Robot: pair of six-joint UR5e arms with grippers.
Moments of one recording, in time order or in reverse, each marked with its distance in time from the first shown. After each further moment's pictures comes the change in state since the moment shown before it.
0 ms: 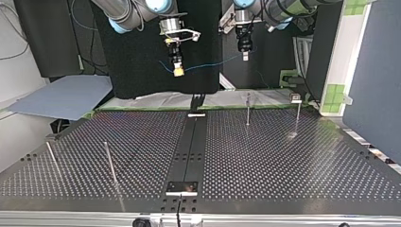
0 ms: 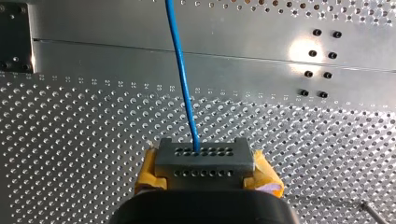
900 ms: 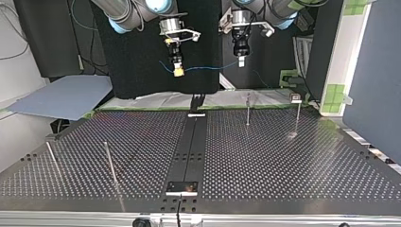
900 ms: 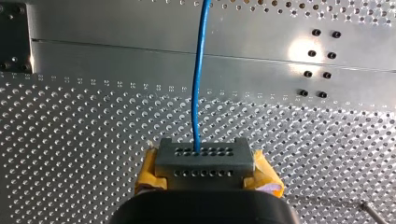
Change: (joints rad) left arm -0.020 0.152 0.002 0.001 0.034 0.000; right arm -0.001 -0.001 0.000 -0.001 -0.001 0.001
